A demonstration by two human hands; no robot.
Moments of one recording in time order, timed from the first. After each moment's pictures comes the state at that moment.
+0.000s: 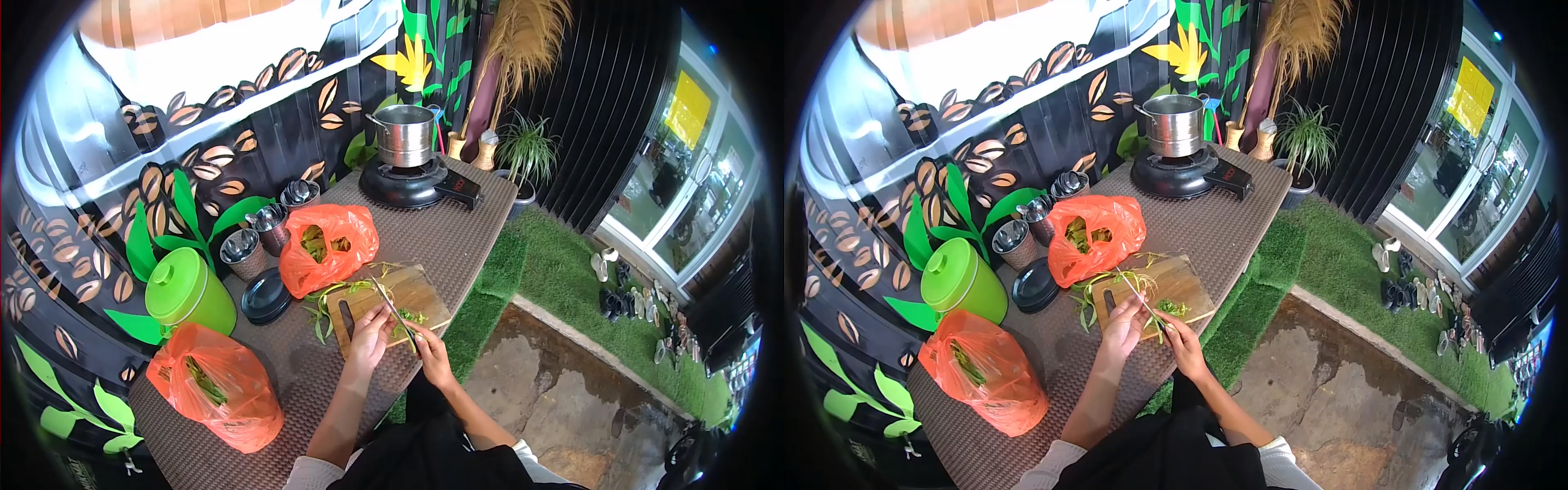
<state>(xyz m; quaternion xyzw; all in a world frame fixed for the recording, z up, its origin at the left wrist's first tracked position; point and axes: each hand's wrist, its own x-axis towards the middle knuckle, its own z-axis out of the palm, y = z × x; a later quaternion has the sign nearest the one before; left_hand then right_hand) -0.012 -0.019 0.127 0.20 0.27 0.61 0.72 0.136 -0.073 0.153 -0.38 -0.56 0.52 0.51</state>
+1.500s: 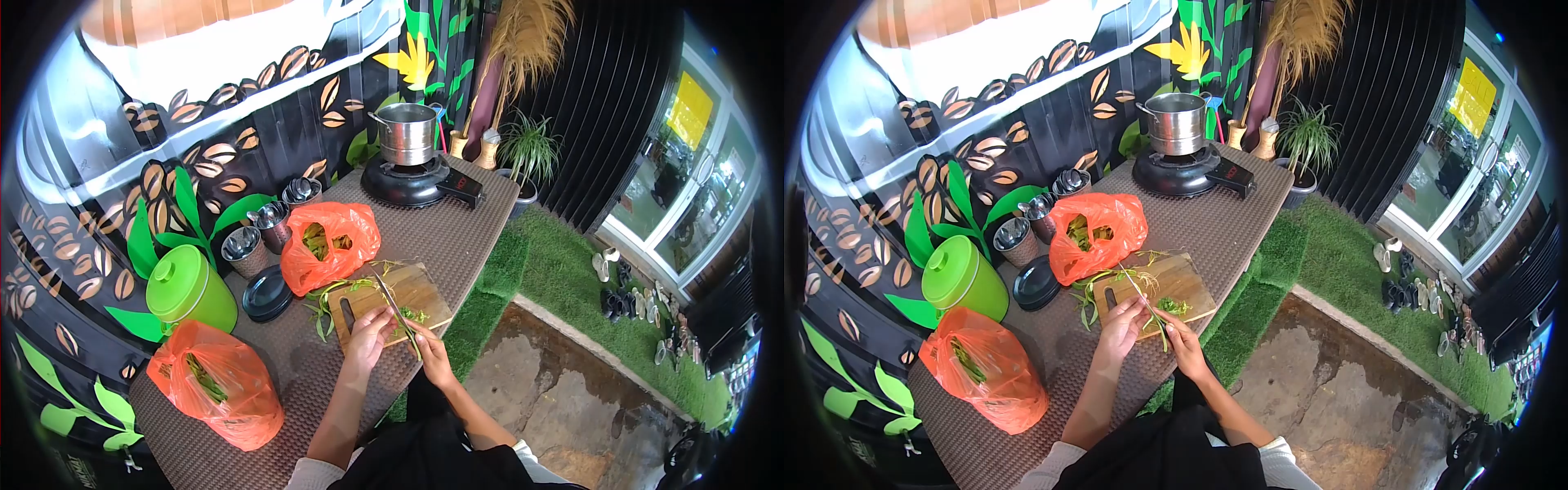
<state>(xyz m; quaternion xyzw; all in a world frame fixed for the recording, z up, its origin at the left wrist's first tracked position) -0.019 -0.028 0.139 0.24 0.31 0.58 0.72 0.136 -0.067 0.128 -0.36 -0.55 0.54 0.52</state>
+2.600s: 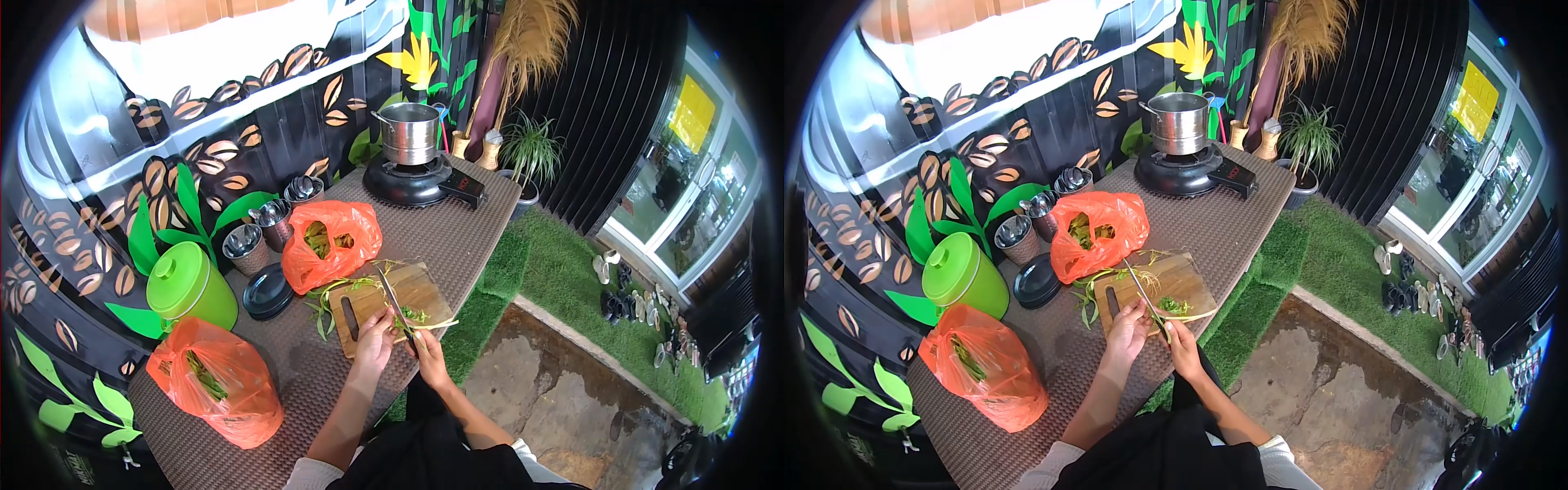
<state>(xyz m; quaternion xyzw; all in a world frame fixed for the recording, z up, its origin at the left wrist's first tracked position) -0.004 -0.035 0.133 0.13 0.29 0.62 0.72 0.125 -0.070 0.127 -0.36 -0.54 0.54 0.54</state>
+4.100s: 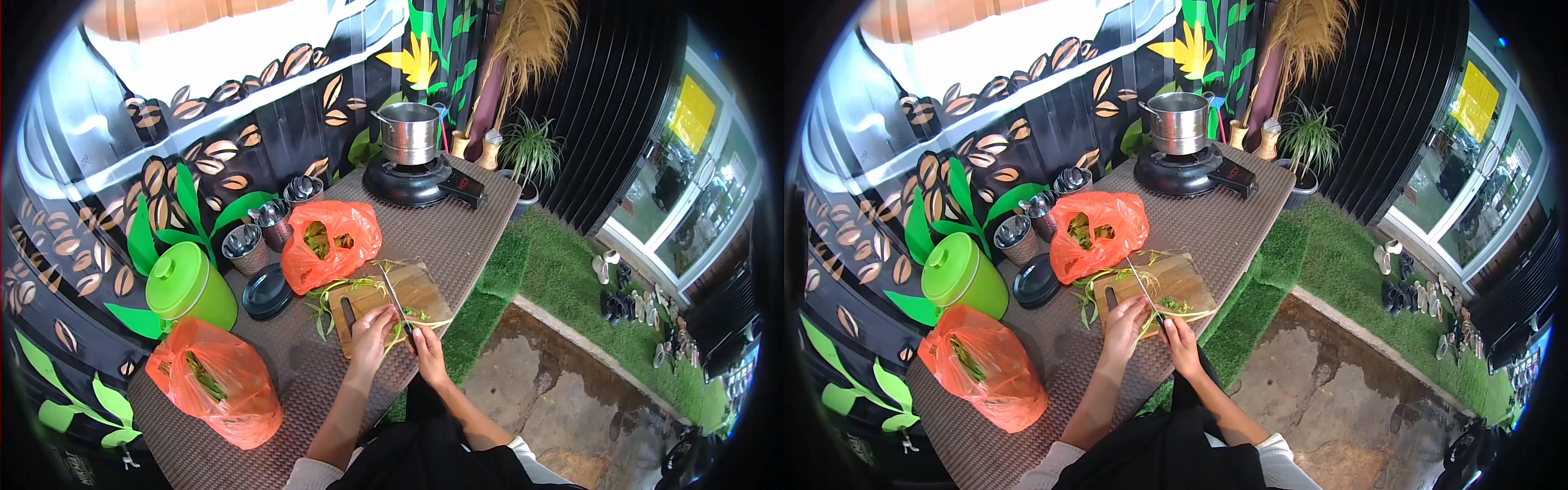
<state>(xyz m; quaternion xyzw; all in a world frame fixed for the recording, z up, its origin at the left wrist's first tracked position) -0.010 -0.031 0.139 0.23 0.31 0.63 0.67 0.121 -0.062 0.126 -0.36 -0.53 0.52 0.56</state>
